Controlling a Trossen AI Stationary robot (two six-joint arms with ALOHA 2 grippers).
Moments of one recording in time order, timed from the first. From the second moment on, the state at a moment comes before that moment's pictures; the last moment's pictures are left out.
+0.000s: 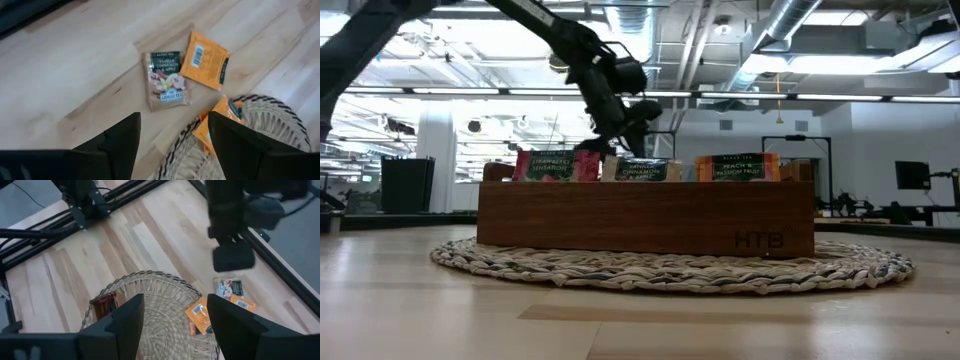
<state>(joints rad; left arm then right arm) 0.57 2.00 1.67 -0.76 0.23 -0.46 -0.01 1.85 2.33 -1.37 0.21 0.42</state>
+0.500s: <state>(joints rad) 0.53 2.27 1.92 -0.94 0.23 -0.43 0.01 1.85 2.33 -1.34 0.24 0.44</state>
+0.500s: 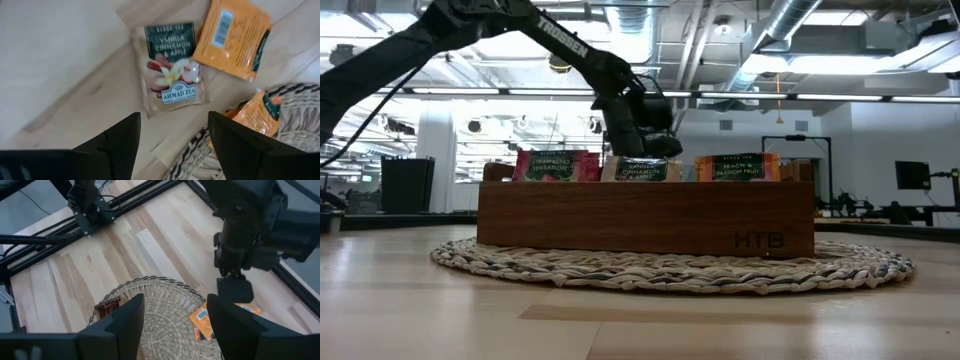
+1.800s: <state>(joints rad) 0.56 2.31 1.92 -0.99 0.31 -0.38 0.05 1.85 2.33 -1.27 0.27 0.41</state>
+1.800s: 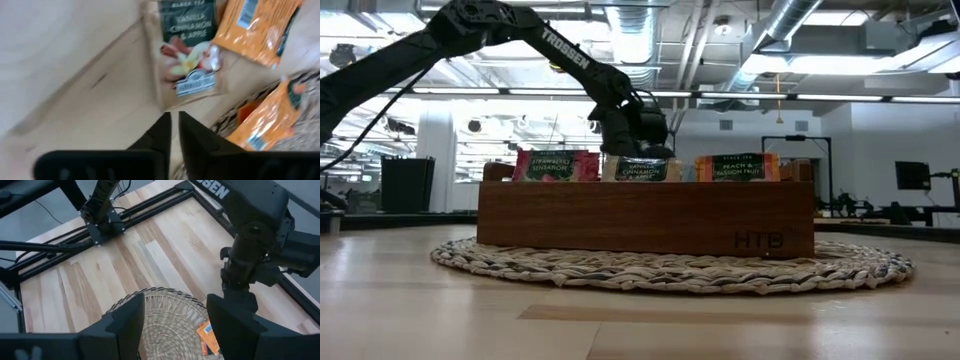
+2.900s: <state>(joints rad) 0.53 1.48 1.59 -0.75 0.33 -0.21 -0.26 1.88 2.33 -1.42 0.18 0.28</state>
